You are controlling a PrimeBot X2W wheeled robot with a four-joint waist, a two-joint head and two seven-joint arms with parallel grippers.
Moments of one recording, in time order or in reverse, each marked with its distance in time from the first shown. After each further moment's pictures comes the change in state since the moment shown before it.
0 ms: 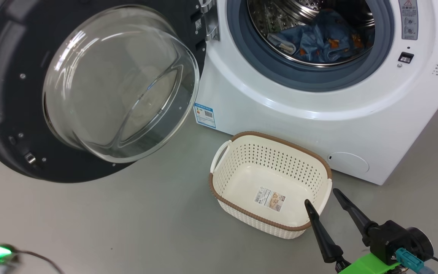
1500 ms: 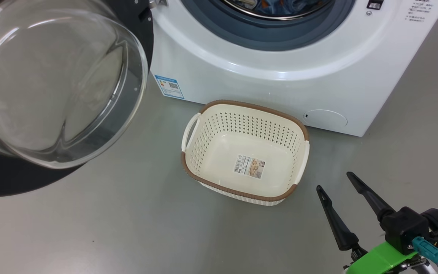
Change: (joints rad) left arm -0.731 0.549 0.036 1.108 -0.193 0.159 0.481; right arm -0.018 -0.088 -0.005 -0.138 -0.003 0.000 0.098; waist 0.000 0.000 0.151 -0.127
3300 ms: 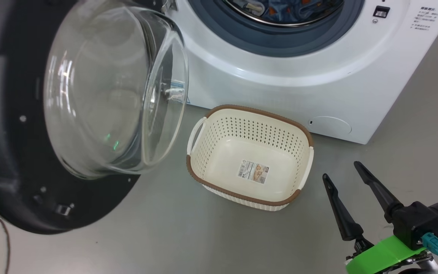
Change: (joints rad) left arm 0.246 -0.108 -0.057 -0.343 -0.162 -0.125 0.421; right arm -0.026 0.034 -0.034 0.001 0.004 0.000 -0.037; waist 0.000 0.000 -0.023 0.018
